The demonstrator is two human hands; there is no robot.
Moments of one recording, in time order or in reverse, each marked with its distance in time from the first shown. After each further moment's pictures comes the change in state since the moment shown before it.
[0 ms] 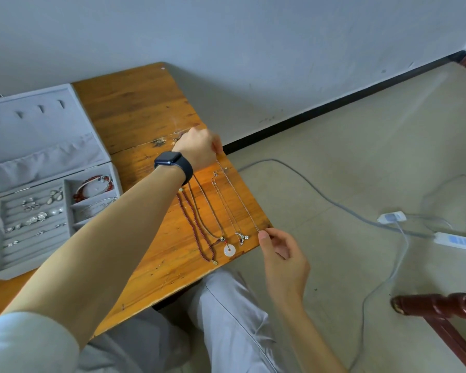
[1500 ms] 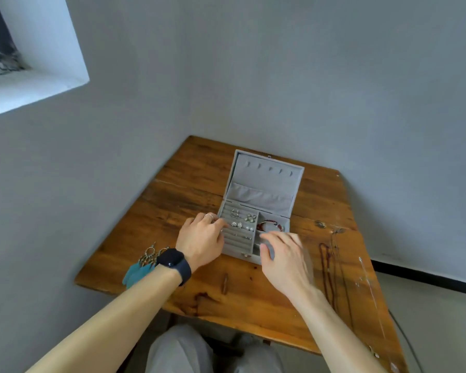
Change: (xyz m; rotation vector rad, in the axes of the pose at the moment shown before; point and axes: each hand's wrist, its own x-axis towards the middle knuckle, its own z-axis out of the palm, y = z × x) left_hand -0.321 -0.171 -0.060 0.164 0.422 -0.525; right_hand -0.081 -0.099 0.211 -0.826 -0.773 -1.167
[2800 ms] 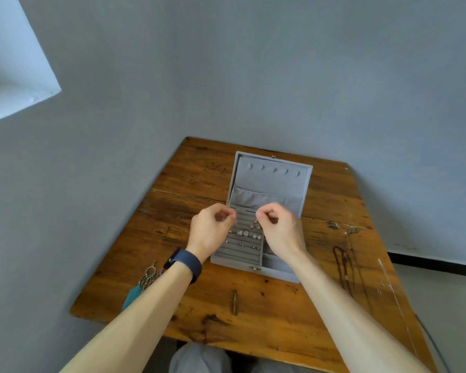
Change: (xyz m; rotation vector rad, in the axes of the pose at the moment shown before) left_hand 0.060 -0.008 0.001 -0.775 0.087 -0.284; right_hand 0.091 -0.014 0.017 0.546 0.018 0.199
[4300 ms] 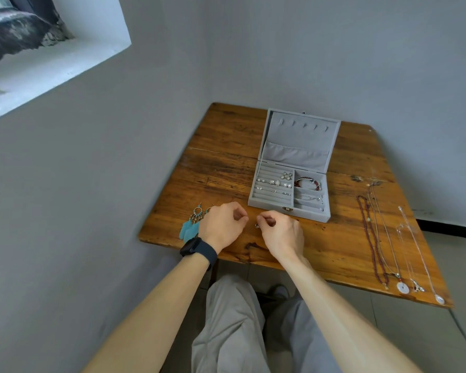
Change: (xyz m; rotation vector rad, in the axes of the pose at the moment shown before) left_hand -0.113 -0.051 -0.044 0.391 -0.117 -0.009; right_hand -0.137 -0.015 0.076 -0.276 0.010 0.116
